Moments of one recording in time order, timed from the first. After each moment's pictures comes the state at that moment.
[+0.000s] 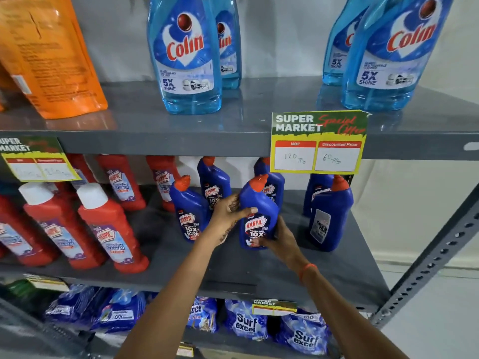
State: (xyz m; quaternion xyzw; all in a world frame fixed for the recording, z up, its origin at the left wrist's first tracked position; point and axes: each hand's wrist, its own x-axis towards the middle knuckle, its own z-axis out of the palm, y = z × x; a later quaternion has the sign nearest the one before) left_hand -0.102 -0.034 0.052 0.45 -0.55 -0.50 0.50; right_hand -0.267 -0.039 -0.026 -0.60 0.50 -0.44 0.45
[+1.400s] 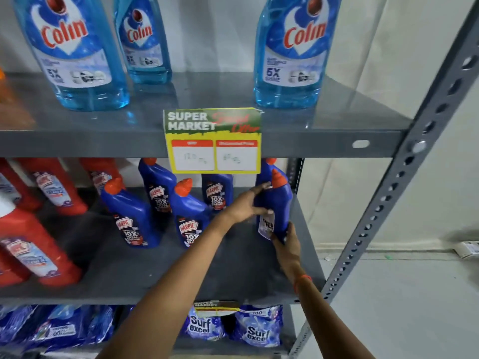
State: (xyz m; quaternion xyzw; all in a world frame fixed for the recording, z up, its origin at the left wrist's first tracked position) left_hand -0.259 -0.085 0.062 0.44 -0.76 -0.39 0.26; right_hand -0.391 -0.025 -0.039 -0.47 0.62 -0.52 0.35
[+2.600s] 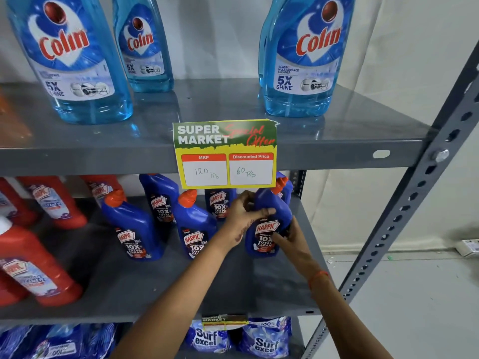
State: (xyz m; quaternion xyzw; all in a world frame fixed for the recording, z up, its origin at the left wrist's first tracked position) left_hand -0.248 -0.081 0.040 0.41 -0.54 -0.54 0.50; right_hand -0.397 -0.045 -0.018 -0.53 0.49 -0.53 0.45
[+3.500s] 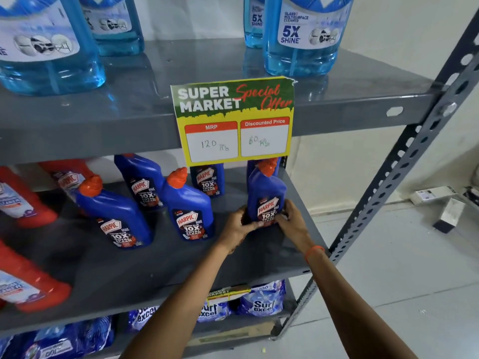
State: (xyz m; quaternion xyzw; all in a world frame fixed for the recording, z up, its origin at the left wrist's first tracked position) left_hand -0.236 -0.054 -0.042 0.39 -0.61 -0.58 0.38; right_hand -0.394 -0.031 -0.033 -0.49 0.63 -0.48 0.36
